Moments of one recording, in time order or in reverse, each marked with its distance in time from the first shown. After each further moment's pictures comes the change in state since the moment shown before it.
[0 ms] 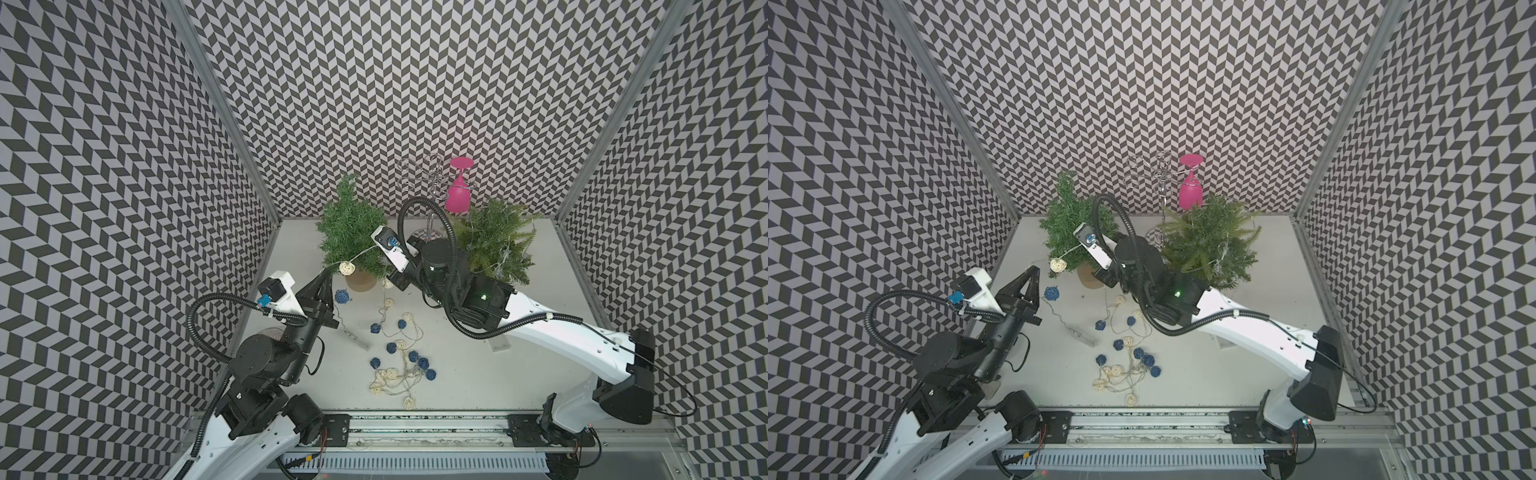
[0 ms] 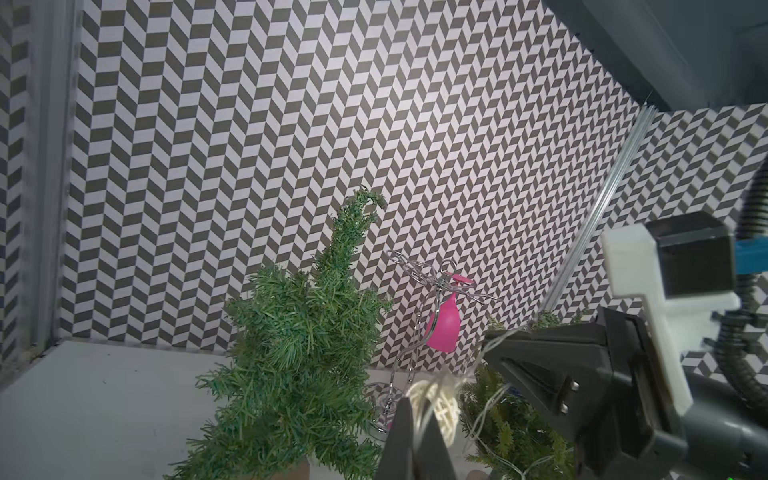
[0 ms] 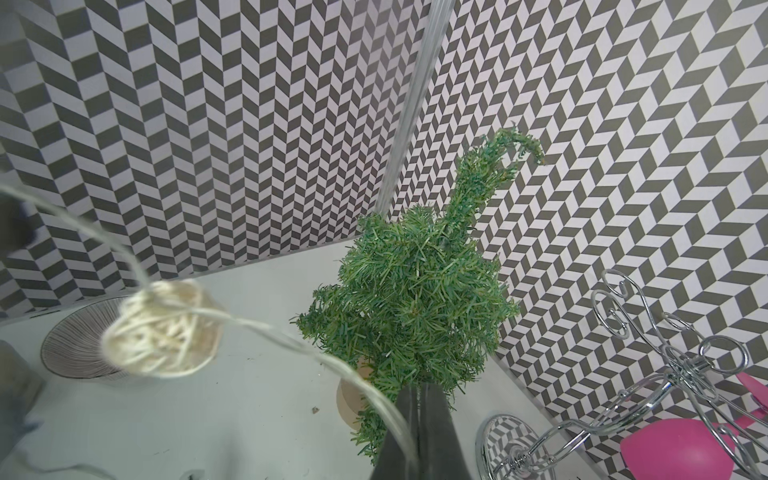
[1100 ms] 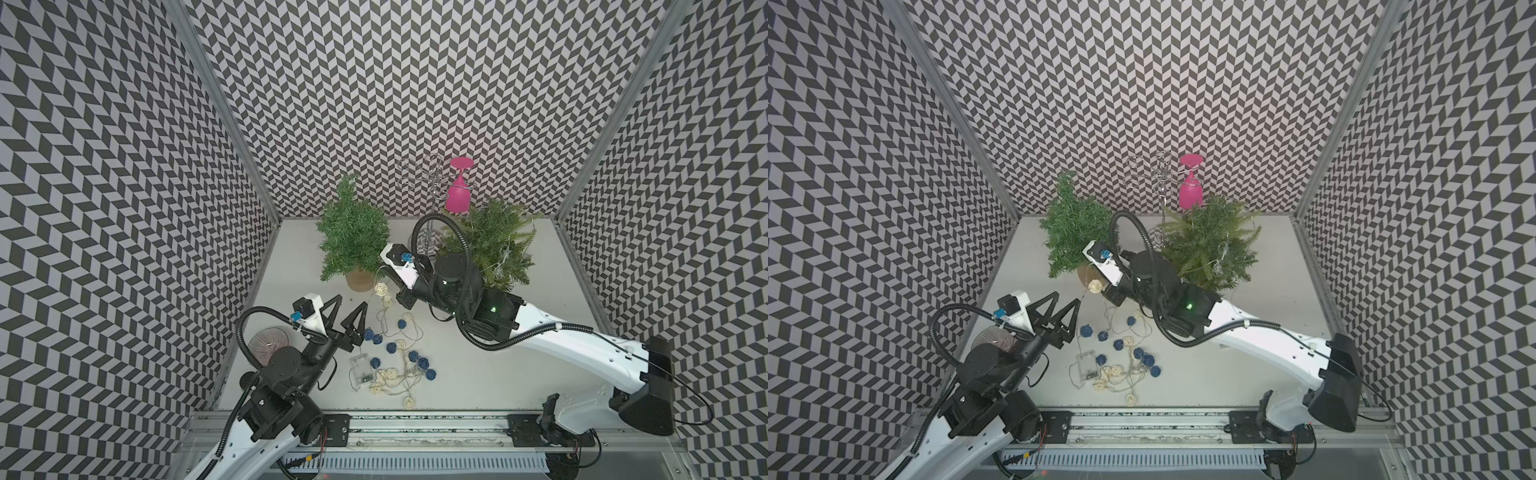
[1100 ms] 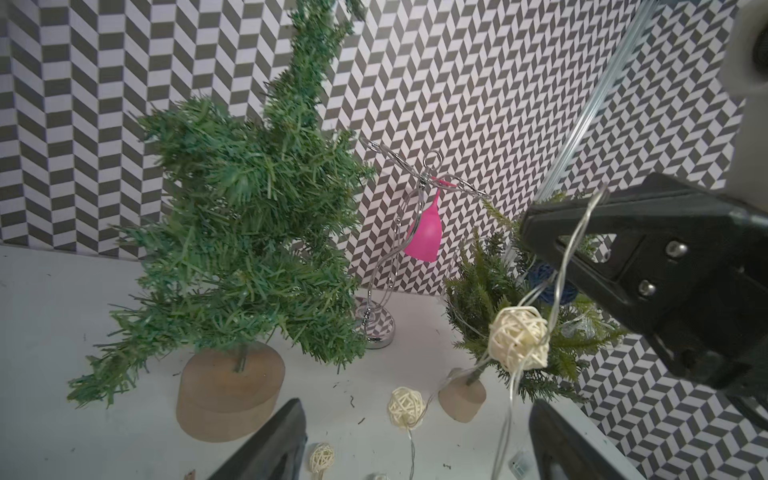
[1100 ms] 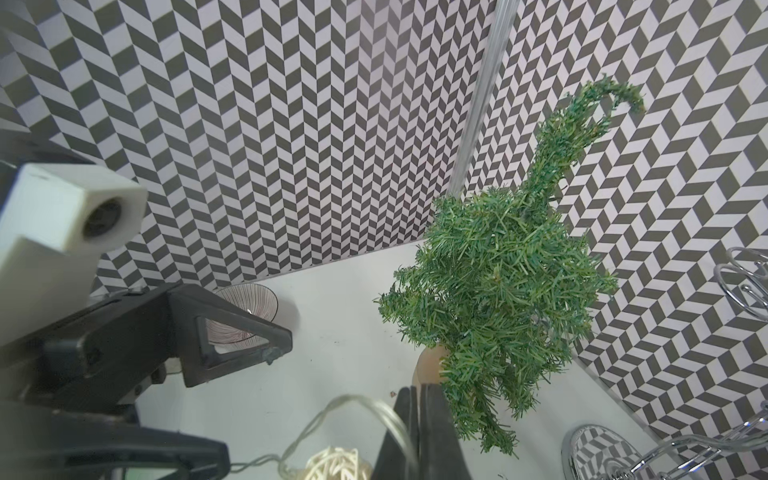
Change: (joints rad) left arm 0.000 -0.177 -0.351 0.039 0.218 -0.105; right arm -0.003 -0.097 -0.180 0.062 -0.203 0.124
